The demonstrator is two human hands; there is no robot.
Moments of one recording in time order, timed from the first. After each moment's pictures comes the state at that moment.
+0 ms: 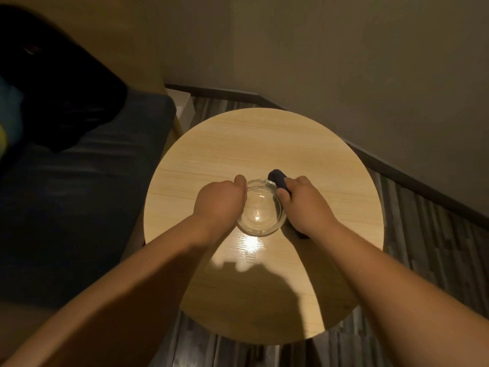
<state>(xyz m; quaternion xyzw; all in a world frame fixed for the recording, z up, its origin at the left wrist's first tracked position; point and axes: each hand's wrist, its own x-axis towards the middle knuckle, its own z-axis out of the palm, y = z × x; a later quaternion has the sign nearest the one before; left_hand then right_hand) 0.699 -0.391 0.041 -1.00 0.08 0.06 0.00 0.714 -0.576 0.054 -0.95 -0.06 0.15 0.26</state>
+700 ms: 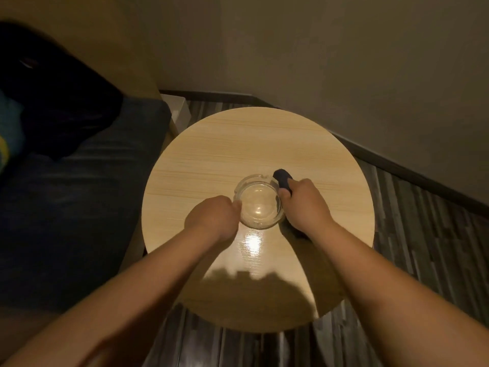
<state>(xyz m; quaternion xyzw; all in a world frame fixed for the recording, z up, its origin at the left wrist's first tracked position) 0.668 -0.398 0.053 -0.96 -0.09 0.22 -0.15 0.699 -0.586 0.052 -0.95 0.03 0.15 0.29</state>
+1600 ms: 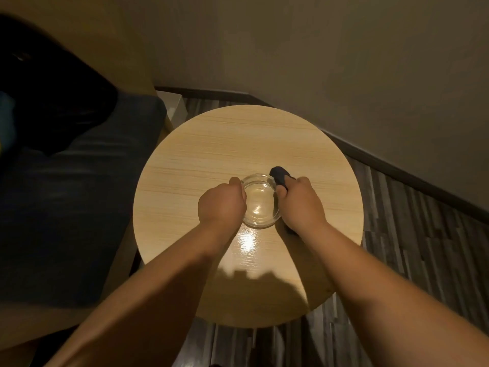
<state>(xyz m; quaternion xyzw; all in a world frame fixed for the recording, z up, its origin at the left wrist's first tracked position) 0.681 -0.435 0.035 -0.99 -0.05 0.04 -0.08 0.695 -0.595 0.052 -0.95 0.03 0.12 0.28</state>
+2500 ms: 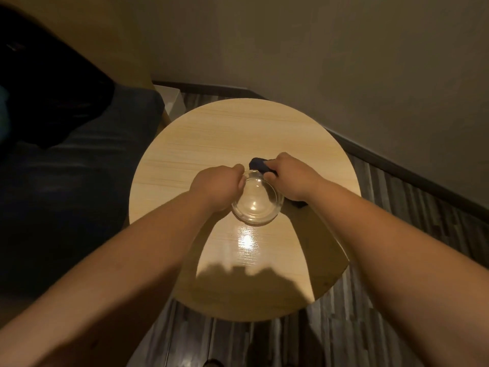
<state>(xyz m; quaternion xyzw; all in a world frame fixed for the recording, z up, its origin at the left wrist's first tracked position) 0.713 -0.411 0.042 -0.99 0.10 0.11 -0.08 0.745 -0.596 0.068 -0.94 -0.18 0.22 0.17</state>
